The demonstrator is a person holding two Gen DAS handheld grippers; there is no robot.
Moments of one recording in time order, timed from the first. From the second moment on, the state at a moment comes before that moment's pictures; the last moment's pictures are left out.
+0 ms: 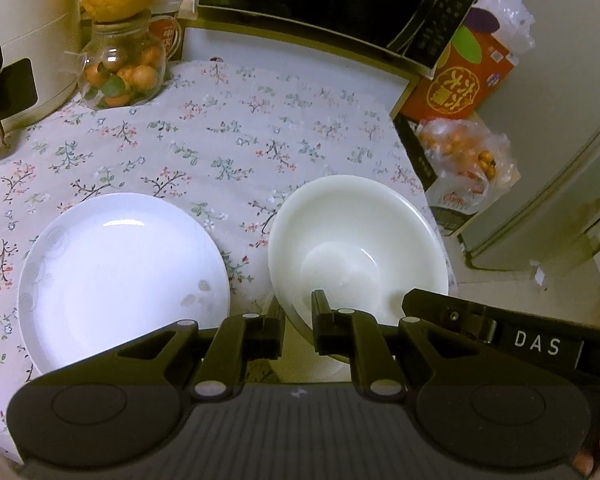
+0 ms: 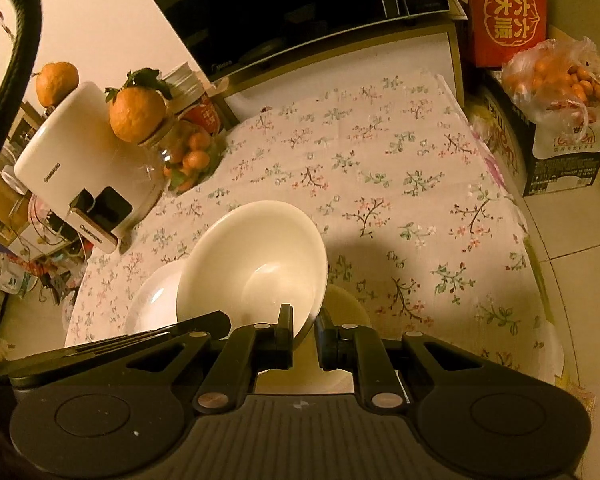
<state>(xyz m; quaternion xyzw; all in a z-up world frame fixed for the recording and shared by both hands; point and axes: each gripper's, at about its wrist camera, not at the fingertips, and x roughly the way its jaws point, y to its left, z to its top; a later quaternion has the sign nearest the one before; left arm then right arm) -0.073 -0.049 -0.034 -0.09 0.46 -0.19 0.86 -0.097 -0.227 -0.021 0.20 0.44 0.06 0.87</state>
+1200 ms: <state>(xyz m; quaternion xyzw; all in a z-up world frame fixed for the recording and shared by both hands) -0.079 -0.074 -0.069 0.01 0.52 -0.18 0.84 -0.101 -0.226 -0.056 0.16 0.51 0.03 0.84</state>
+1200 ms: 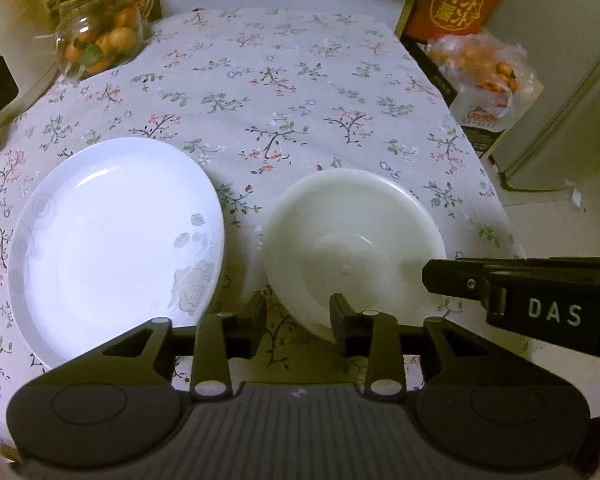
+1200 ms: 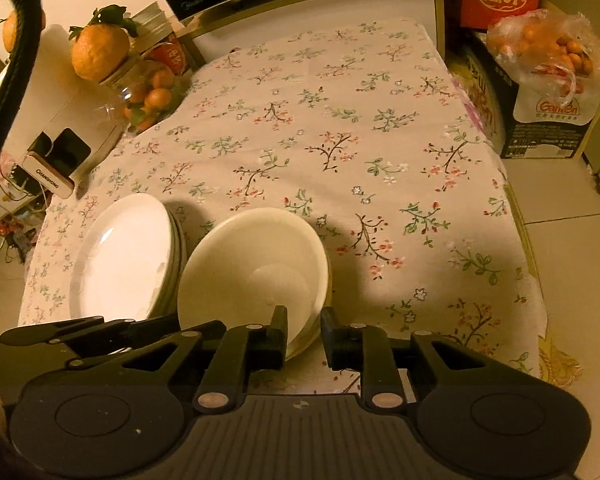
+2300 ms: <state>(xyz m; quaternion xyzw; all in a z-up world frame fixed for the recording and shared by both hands) -0.052 -0.048 -0.061 -0.11 0.52 -0.20 0.82 -0.095 -0.245 -0.048 0.22 0.48 -0.01 0.85</state>
